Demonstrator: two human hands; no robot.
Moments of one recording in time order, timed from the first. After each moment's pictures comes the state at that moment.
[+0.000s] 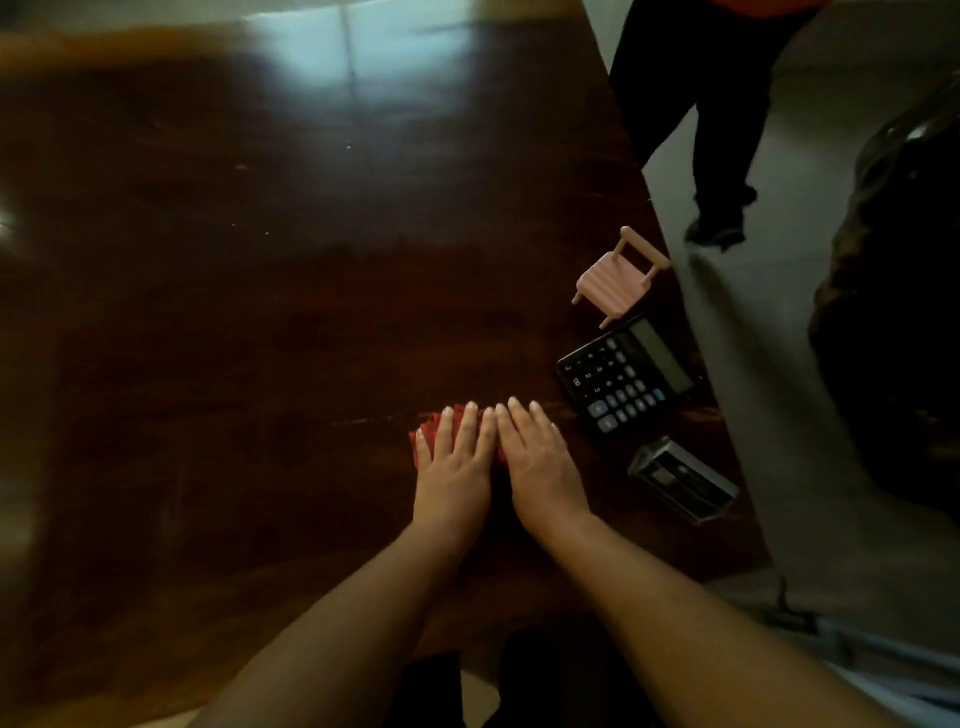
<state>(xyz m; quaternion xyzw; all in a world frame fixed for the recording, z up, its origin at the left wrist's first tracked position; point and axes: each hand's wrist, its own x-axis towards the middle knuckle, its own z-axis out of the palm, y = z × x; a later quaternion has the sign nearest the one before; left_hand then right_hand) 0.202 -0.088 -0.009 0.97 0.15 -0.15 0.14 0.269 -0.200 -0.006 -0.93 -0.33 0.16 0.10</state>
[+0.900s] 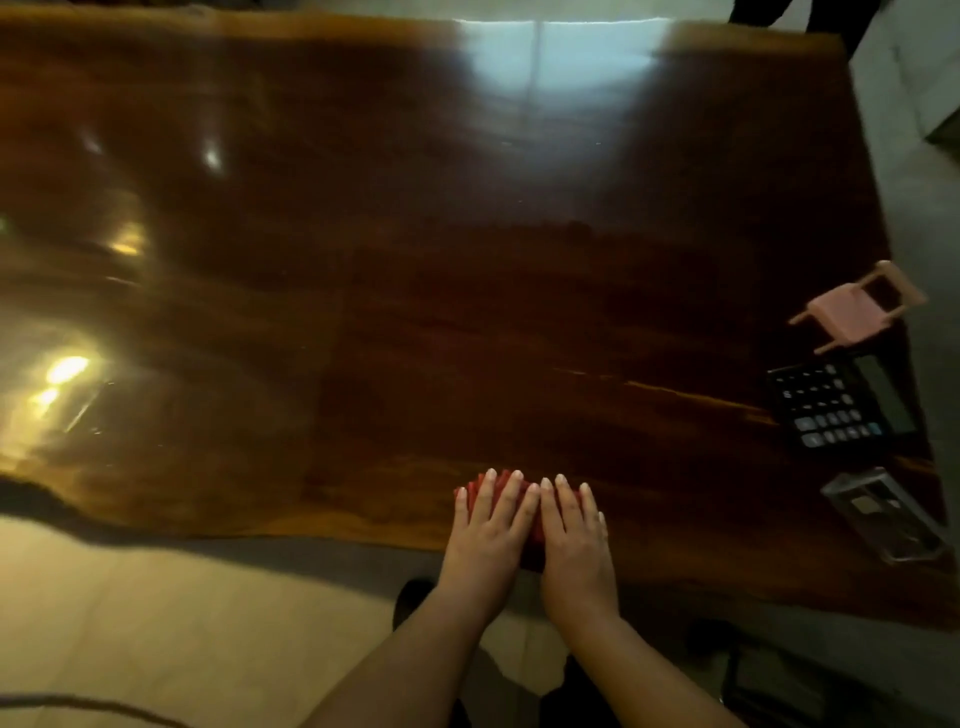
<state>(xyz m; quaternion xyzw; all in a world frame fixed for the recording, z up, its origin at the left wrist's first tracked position) -0.043 -0.020 -0.001 0.95 0.21 -0.18 0.17 0.036 -0.126 -0.006 -0.91 -0.35 0.20 0.07</state>
